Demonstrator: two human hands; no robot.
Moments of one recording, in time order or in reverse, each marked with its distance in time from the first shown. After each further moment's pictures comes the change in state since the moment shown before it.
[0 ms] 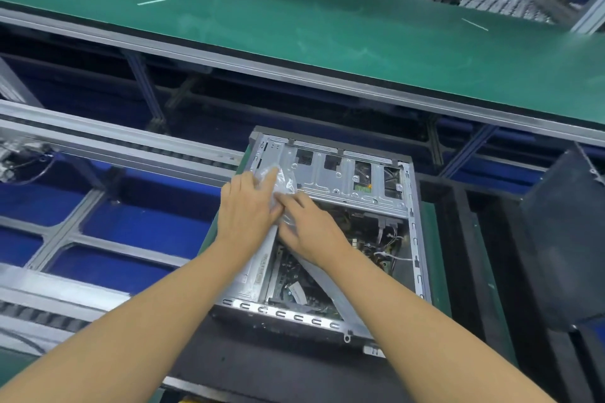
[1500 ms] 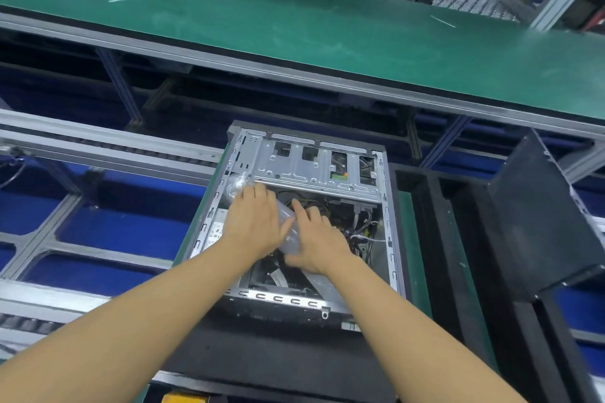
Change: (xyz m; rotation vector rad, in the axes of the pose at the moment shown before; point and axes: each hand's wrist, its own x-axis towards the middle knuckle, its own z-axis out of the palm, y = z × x) left_hand -0.018 0.038 -0.001 0.358 -0.341 0.247; right_hand -0.048 0.016 -0.008 -0.204 -0.330 0.357
